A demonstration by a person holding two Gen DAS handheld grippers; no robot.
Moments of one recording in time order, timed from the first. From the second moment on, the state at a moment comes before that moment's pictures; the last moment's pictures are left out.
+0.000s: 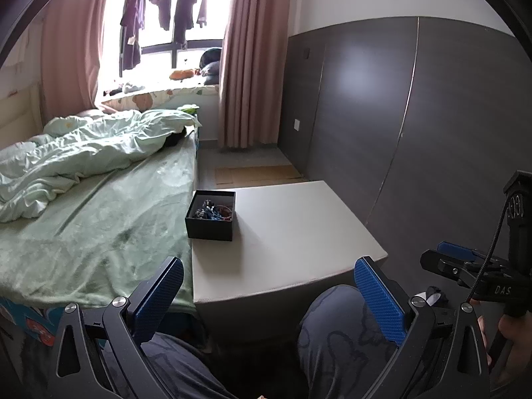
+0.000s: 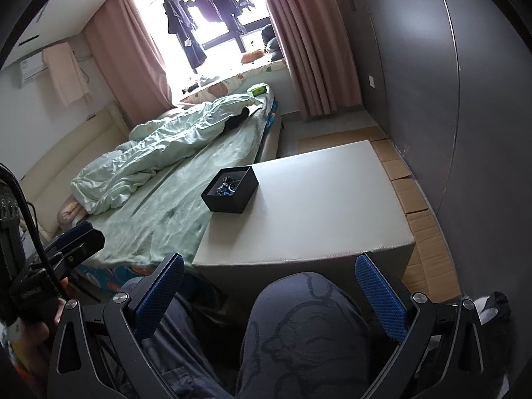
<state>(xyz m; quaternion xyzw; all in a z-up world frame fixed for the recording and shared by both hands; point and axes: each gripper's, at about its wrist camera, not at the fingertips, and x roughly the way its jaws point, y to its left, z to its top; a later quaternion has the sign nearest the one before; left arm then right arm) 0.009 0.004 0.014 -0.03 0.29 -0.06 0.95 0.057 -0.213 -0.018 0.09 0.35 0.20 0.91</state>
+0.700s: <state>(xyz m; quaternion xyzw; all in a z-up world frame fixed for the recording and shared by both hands) 0.008 0.008 0.011 -0.02 0.29 -0.05 0.96 0.051 -0.204 -0.024 0.09 0.35 0.20 0.91</state>
